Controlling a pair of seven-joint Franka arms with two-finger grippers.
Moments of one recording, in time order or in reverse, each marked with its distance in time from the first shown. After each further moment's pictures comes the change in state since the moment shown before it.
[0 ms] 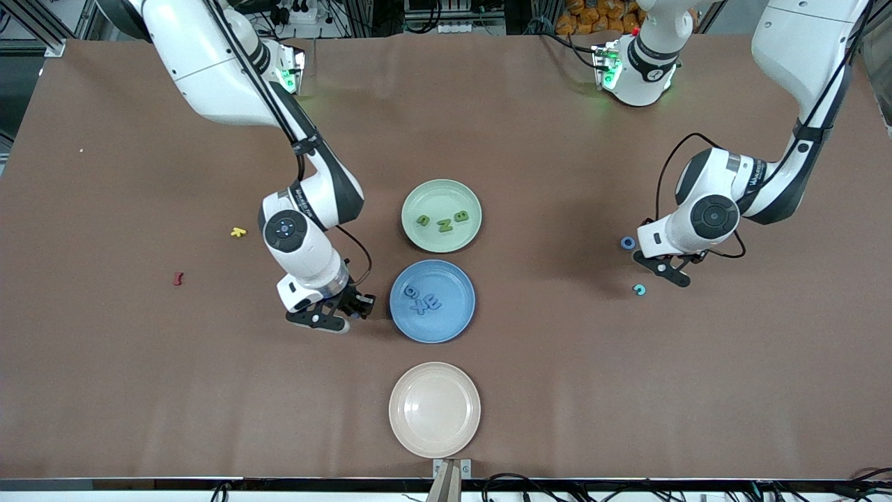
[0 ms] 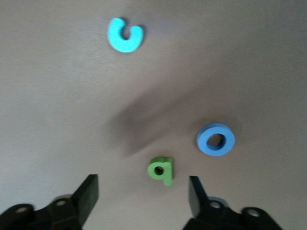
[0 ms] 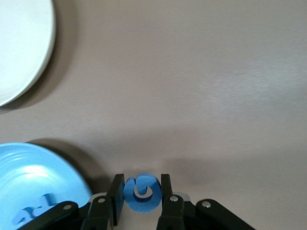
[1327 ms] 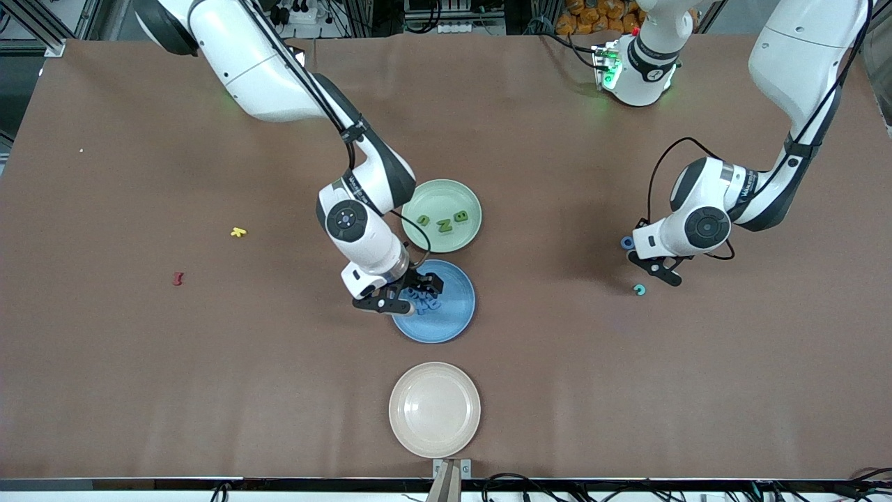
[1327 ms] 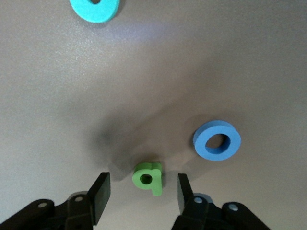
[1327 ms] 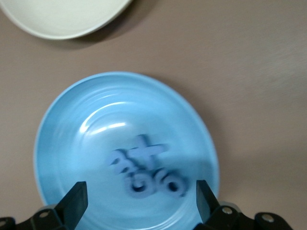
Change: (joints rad) left arm 0.024 0.069 -0.004 -0.001 0.000 0.002 0.000; right arm 0.104 0.088 0.056 0.148 0.118 -0.067 0.023
